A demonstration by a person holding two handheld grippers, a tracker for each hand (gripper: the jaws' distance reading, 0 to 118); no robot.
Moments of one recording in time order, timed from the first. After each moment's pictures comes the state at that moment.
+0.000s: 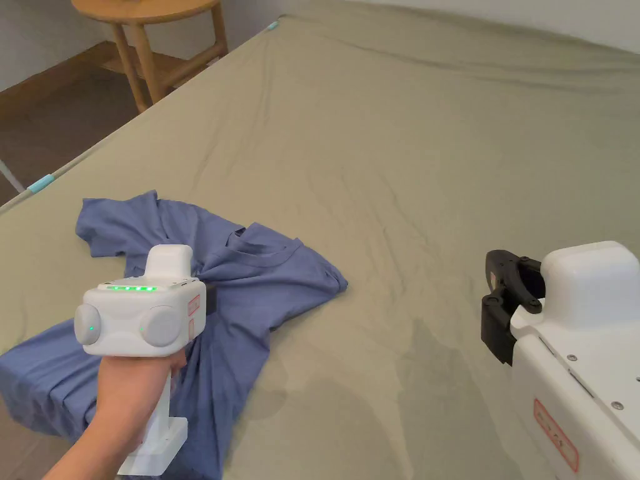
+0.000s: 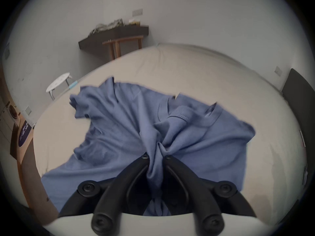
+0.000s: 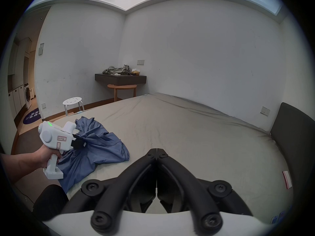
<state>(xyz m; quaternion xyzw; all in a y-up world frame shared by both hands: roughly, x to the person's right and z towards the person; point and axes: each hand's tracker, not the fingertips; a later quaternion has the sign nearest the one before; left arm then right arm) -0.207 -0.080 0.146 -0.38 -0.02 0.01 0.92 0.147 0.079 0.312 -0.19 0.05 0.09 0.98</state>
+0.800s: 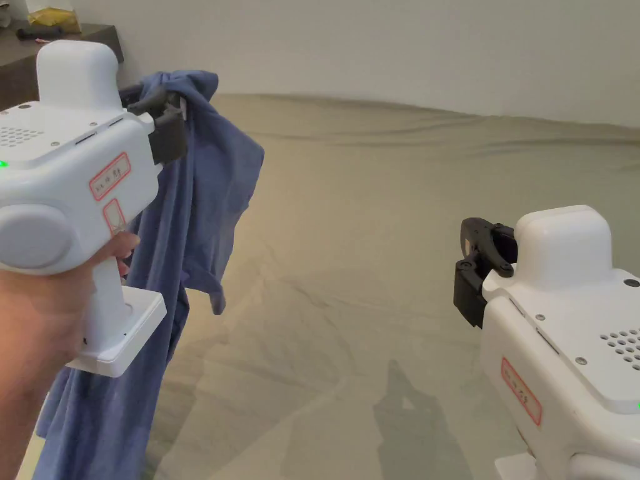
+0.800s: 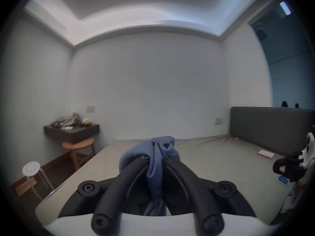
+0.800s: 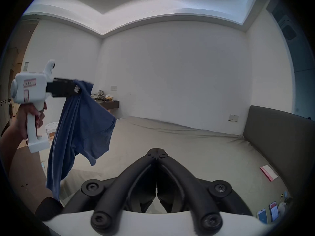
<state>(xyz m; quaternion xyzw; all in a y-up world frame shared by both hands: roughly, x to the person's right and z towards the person) -0.041 0.229 0.231 0.00 -0.25 -0.01 0.97 0.242 0.156 0.418 -0.08 -0.07 0.05 0.99</state>
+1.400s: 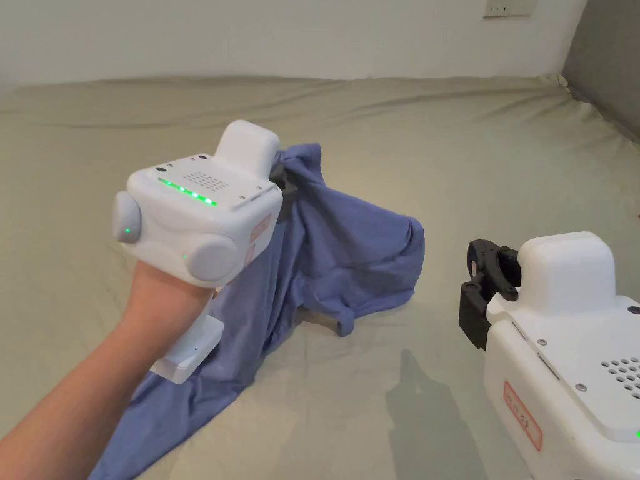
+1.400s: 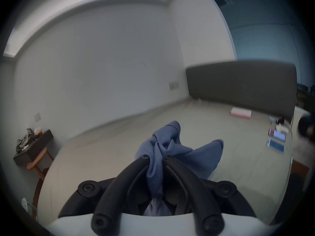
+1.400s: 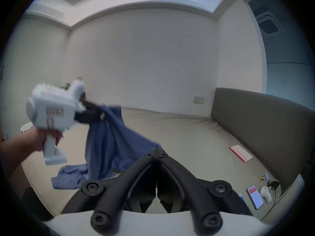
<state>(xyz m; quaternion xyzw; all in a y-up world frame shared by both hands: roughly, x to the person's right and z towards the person) 0.246 0.091 0.184 -0.13 -0.41 -0.18 0.89 0.375 0.114 0.464 -0.14 -0.21 0.02 0.97</state>
